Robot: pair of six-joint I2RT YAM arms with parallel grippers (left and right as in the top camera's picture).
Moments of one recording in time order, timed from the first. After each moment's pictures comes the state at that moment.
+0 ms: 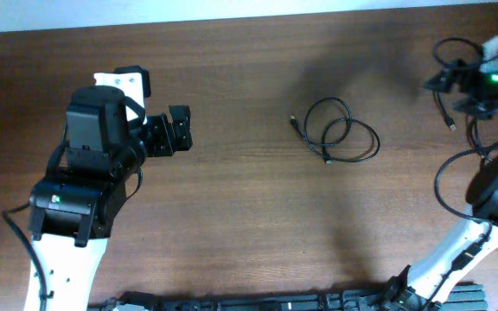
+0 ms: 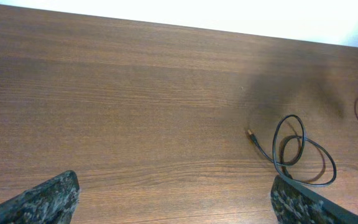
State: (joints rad) left arm -0.21 1.15 1.35 -0.86 0.04 -0.24; right arm -0.52 2.14 1.97 -1.31 -0.57 -0.14
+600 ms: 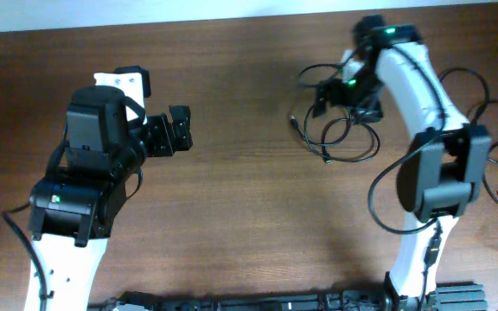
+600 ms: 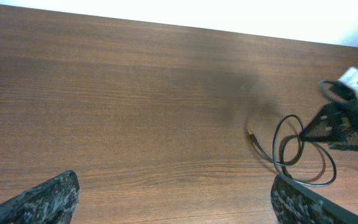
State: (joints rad) left arm -0.21 1.15 1.35 -0.86 0.04 -0.24; right arm 0.11 2.14 1.86 -1.31 -0.24 0.22
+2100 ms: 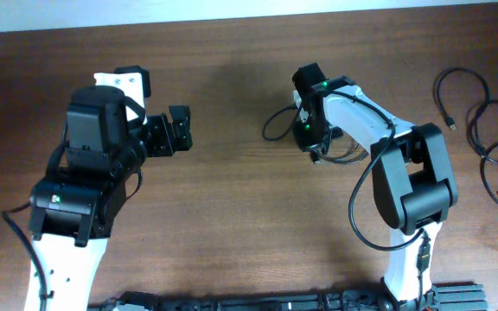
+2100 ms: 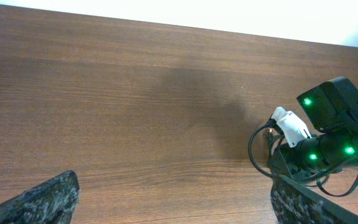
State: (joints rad) left arm -0.21 1.15 1.35 -0.86 0.04 -0.24; right arm 0.31 2.12 1.49 -0.90 -0.01 0.06
